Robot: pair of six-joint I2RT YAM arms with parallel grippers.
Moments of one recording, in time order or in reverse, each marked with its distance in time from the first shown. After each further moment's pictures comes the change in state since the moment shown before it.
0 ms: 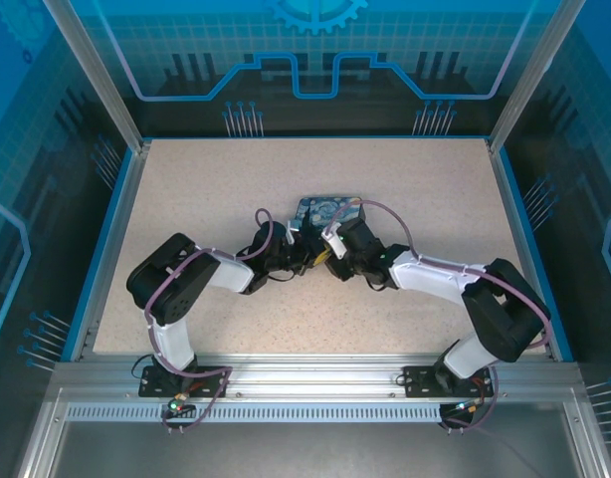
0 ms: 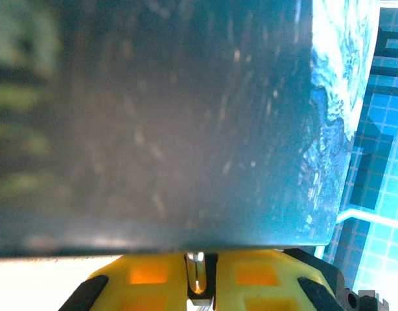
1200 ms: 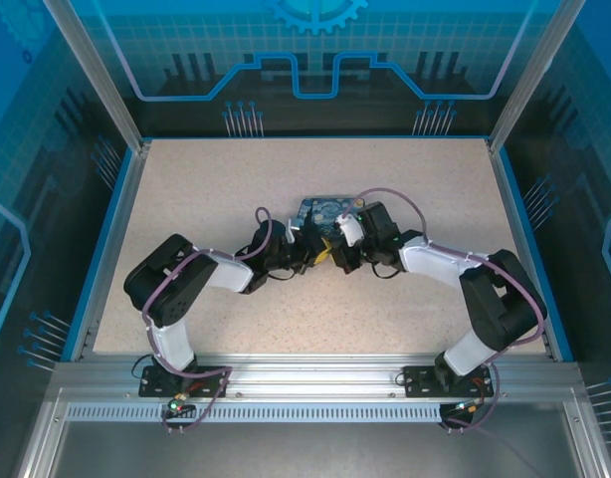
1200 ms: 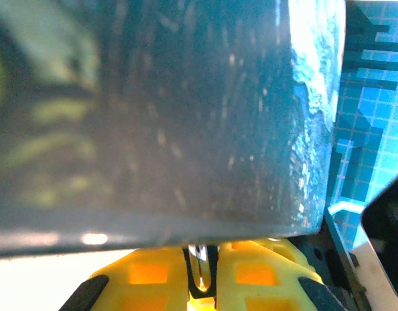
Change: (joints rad) left arm 0.003 -0.021 0.003 0.003 0.016 -0.005; right arm -0.209 0.046 0.039 -0.026 -0.485 0.106
